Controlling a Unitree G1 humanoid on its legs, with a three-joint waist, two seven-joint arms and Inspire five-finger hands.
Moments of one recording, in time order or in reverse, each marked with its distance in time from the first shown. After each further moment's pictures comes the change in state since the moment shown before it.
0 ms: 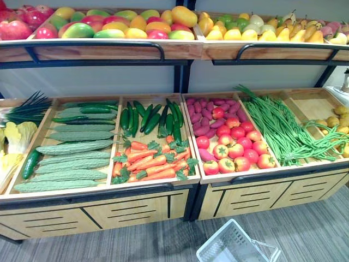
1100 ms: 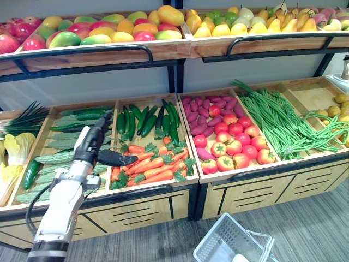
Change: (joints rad) left arm -0.236 0.466 -0.132 -1.217 0.668 0.193 -0.253; right arm 0.049 -0.008 0.017 -0.114 -0.074 0.022 0.054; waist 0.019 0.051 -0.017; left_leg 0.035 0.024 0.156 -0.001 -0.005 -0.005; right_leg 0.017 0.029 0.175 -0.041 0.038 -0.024
